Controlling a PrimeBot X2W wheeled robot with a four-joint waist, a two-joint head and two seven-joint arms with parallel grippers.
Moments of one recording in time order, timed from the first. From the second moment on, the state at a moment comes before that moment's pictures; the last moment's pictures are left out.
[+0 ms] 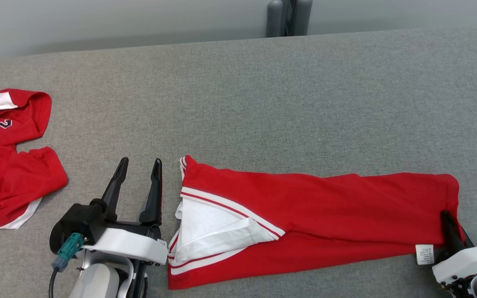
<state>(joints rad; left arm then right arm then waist) -0.17 0.09 -0.19 0.21 -0.34 -0.01 -0.26 -0.23 -0.27 0.16 0.69 0.80 0.13 -0.27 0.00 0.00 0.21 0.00</state>
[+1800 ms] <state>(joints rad) -0.12 0.05 -0.12 0.22 -0.35 -0.02 -0.26 -0.31 -0.16 0.53 0.27 0.79 0.13 -0.08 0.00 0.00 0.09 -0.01</state>
